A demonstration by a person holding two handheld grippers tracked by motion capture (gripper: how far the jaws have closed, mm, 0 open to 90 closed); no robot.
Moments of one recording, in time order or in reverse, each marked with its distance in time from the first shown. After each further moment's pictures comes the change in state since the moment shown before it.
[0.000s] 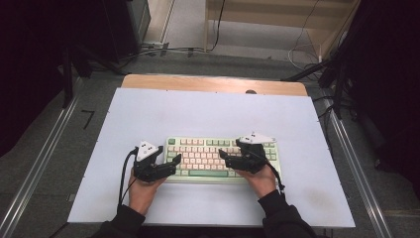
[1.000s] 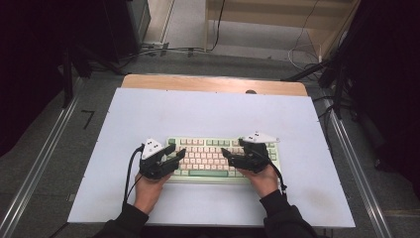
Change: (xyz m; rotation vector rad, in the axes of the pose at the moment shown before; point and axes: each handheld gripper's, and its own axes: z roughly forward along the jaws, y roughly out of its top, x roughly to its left) left arm -0.013 0.010 0.008 -0.039 -0.079 0.013; right arm -0.006 0.000 -0.004 -0.003 -0.022 0.027
